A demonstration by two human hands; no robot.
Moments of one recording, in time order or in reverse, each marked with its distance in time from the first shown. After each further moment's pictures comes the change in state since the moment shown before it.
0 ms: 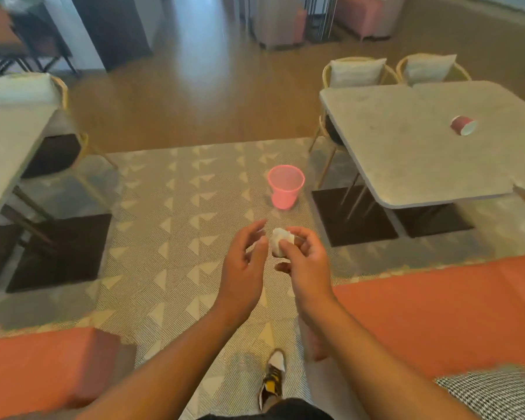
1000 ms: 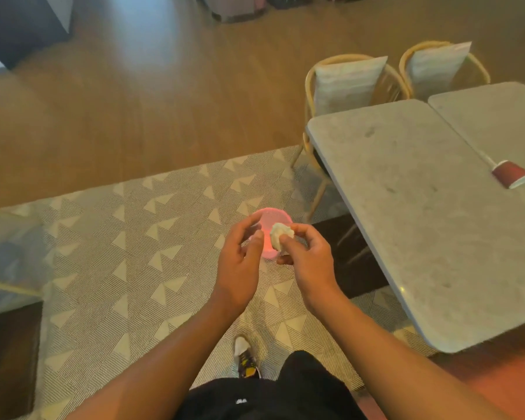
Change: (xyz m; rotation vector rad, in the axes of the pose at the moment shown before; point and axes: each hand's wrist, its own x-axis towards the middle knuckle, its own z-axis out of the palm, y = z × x) left_hand 0.608 -0.048 0.102 -0.024 -0.155 -0.061; right_hand 0.590 -0.091 0.077 -0.127 0.186 0.065
